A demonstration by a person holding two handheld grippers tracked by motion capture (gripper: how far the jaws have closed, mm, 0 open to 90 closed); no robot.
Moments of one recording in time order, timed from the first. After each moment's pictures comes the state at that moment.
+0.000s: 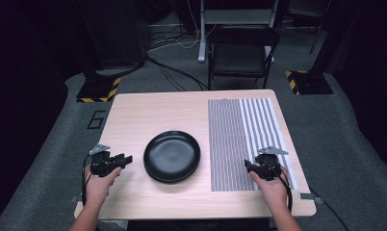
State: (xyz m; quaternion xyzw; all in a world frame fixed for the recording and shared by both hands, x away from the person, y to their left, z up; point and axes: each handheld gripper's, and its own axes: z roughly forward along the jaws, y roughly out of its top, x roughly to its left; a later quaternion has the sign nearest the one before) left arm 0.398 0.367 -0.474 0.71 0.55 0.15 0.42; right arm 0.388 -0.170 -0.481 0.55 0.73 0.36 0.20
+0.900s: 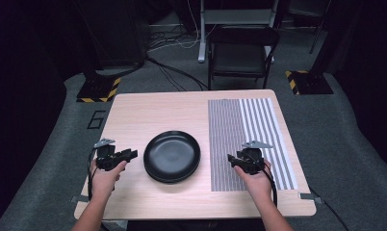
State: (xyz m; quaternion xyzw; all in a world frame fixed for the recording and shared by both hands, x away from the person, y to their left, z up) left arm 0.410 0.346 -0.462 0.69 0.56 0.13 0.44; right arm 0.402 -0.124 -0.468 0.53 0.73 0.40 0.17
